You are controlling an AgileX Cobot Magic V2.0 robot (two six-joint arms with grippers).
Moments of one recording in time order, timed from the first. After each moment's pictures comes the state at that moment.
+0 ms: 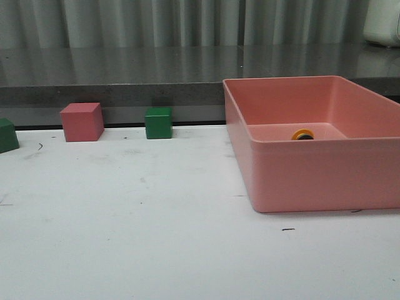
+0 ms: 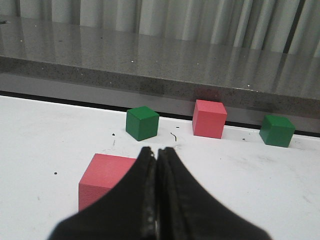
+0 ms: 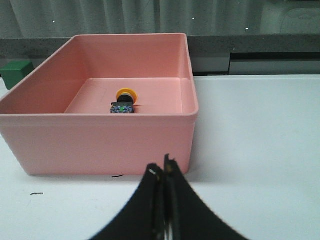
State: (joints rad) left arm 0.07 0.00 0.00 0.00 0.13 -0.11; right arm 0.03 -0.01 0.03 0.10 0.20 -0.02
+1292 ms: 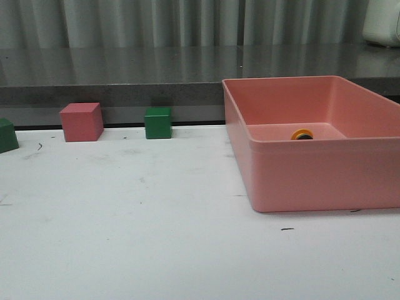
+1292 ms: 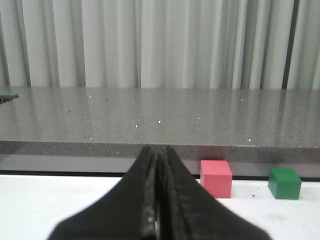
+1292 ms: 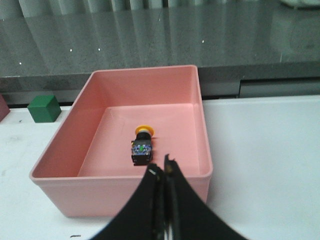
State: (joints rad) left arm 0.07 0.22 -0.29 0.12 0.09 -0.10; right arm 0.03 0.35 -0.38 0.17 0.35 -0.02
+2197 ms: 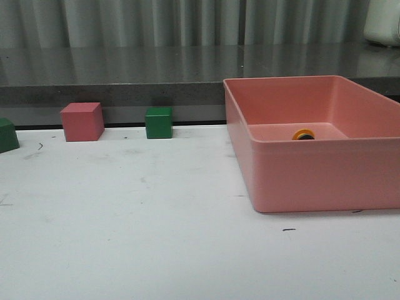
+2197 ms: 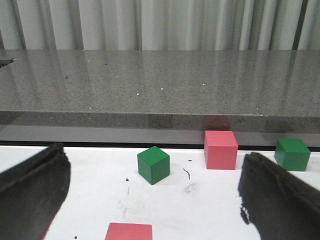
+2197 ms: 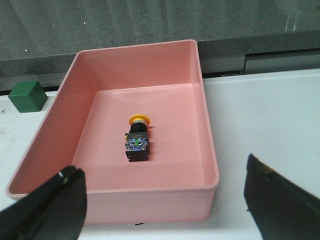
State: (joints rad) left arm 0.07 0.40 -0.34 0.12 0.10 -0.10; right arm 0.03 0.66 -0.45 0.19 0.21 -0.02
